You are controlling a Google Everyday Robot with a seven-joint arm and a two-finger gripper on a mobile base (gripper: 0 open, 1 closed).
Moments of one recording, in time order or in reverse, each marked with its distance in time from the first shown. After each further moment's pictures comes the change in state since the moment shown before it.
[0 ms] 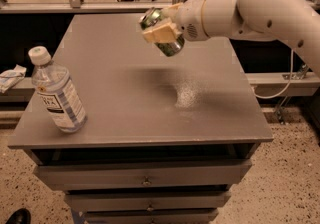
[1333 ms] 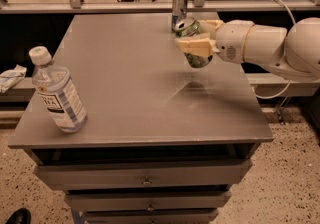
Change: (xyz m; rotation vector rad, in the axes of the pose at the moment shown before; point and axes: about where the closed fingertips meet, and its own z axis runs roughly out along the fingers) arm 0.053 -0.024 -0.071 0.085 -0.182 0.113
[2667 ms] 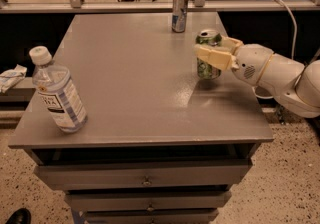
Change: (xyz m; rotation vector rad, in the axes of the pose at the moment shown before) arm 0.034 -0.016 -0.044 0.034 -0.219 0.240
